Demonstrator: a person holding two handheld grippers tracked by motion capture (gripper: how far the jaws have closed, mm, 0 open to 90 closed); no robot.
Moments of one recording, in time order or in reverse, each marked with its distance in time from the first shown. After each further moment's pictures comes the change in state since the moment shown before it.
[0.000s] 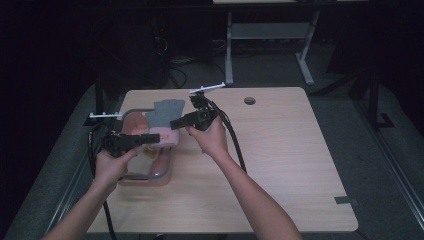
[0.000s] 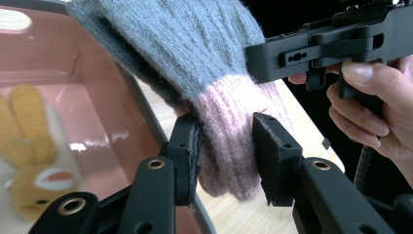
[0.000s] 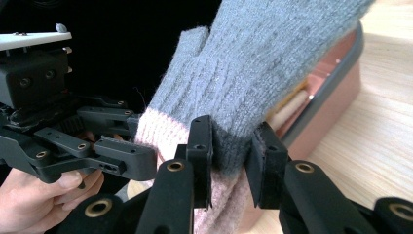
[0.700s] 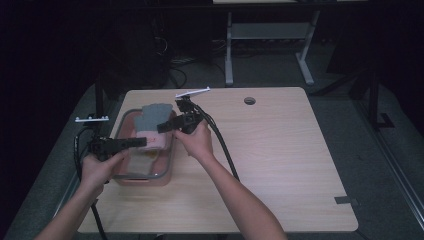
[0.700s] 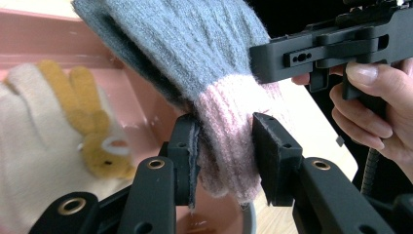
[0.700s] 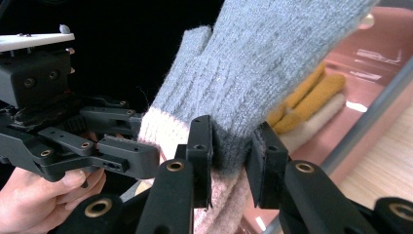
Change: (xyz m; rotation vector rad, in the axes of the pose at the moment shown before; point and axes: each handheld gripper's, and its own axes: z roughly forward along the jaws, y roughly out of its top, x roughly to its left) left arm 0.027 -0.010 -0.025 0.006 0.043 -0.031; right arm 0.010 0.001 0.039 0.017 0.042 0.020
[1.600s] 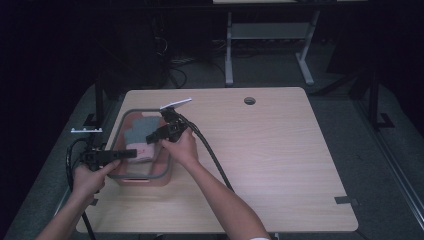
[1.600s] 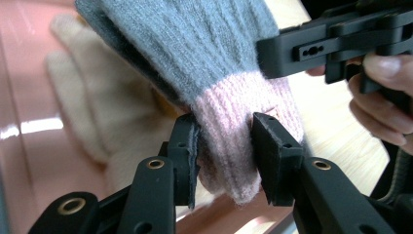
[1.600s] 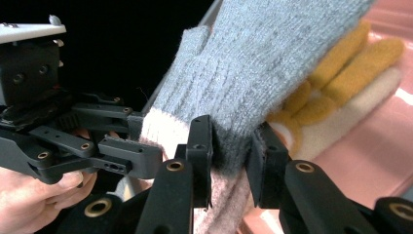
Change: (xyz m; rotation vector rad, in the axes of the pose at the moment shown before) left arm 0.040 -0.028 -0.008 0.065 0.082 -0.069; right arm -0.005 -0.009 0.061 0.103 0.004 0.016
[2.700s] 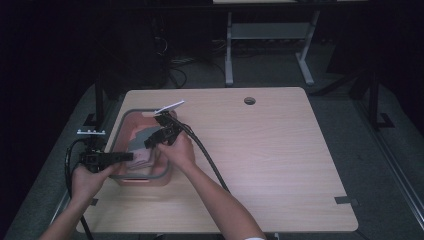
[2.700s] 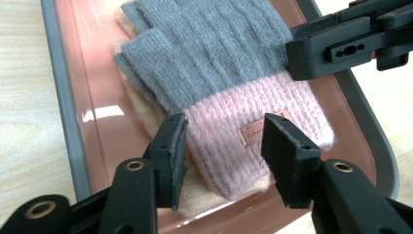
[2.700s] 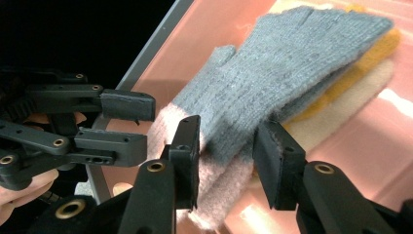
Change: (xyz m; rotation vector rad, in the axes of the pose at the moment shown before) left arm -0.003 -0.001 -0.001 0.050 0.213 0.073; right arm 0.002 -0.001 0.018 0.048 -0.098 -0.045
